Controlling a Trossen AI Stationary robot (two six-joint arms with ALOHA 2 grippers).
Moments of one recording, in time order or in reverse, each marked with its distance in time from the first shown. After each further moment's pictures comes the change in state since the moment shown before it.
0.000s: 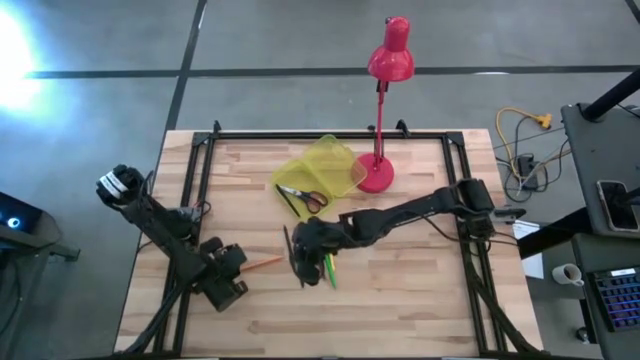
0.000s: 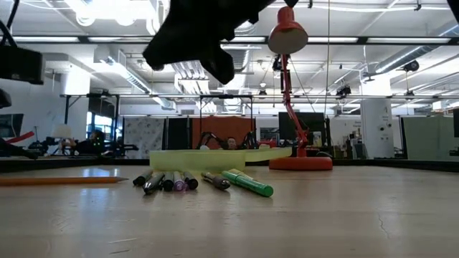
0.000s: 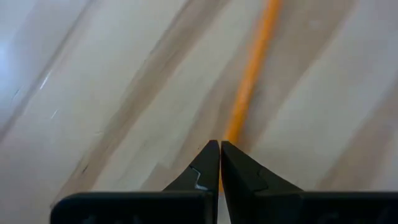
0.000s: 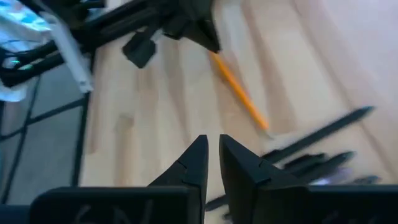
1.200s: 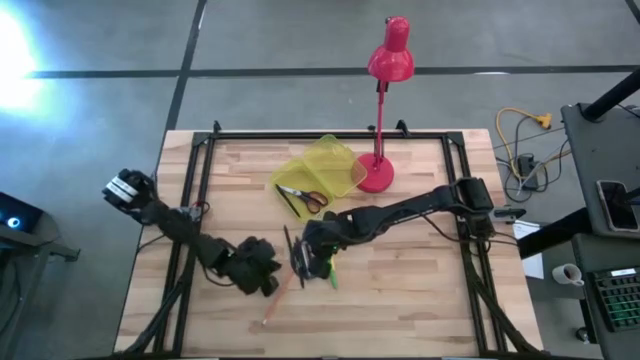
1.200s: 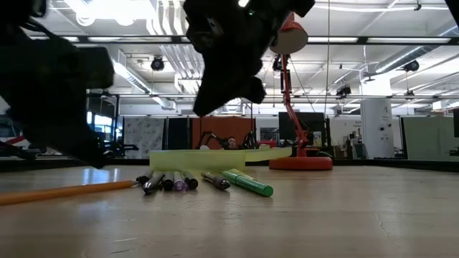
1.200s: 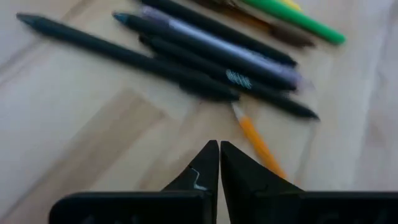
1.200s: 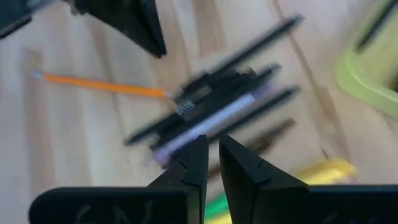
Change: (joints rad) left arm 0.249 0.083 -0.114 0.767 -0.142 0.340; right arm -0.009 -0.004 -0.024 -0.280 0.052 -0.004
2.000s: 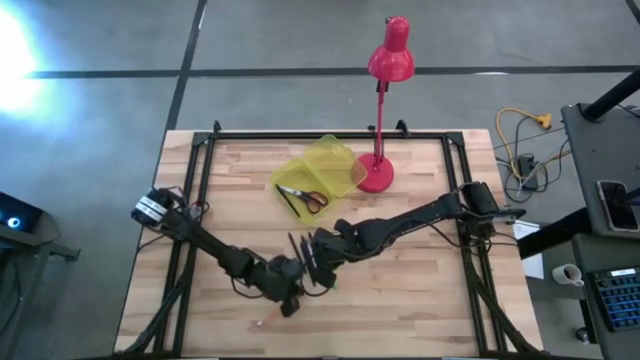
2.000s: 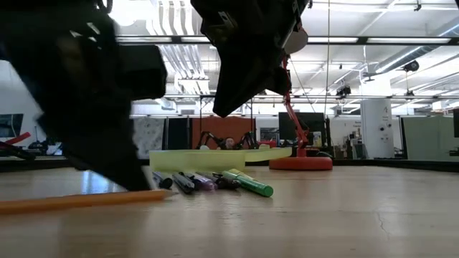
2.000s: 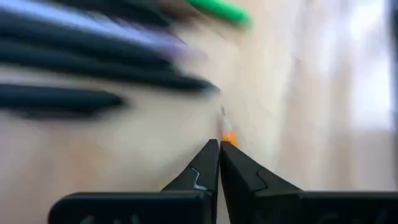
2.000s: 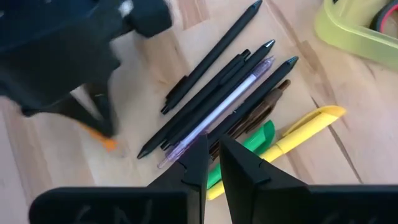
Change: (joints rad) left arm 0.032 0.305 0.220 0.223 0.325 0.161; right arm 0.086 -0.016 -0.005 -0.095 0.146 0.182
